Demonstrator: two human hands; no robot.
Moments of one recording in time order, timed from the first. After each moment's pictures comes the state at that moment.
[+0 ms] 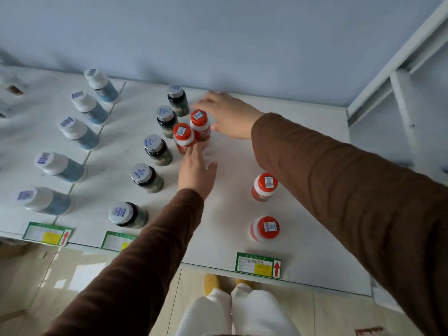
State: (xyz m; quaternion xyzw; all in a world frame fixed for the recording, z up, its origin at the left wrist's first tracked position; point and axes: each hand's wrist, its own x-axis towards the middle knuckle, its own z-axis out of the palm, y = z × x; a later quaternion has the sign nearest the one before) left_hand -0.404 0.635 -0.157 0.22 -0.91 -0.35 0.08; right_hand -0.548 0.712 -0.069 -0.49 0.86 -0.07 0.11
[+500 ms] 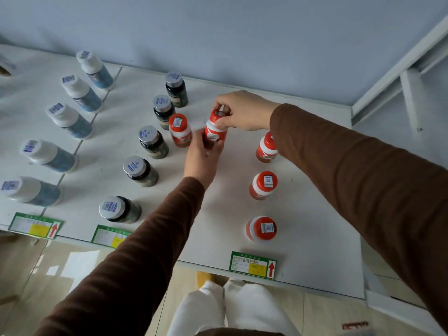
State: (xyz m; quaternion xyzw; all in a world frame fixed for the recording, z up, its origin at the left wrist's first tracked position) left_hand -0.430 0.647 -0.164 0.27 -0.77 -0.57 0.12; right_hand -0.566 0.729 -0.072 -0.41 0.87 -0.15 0.22
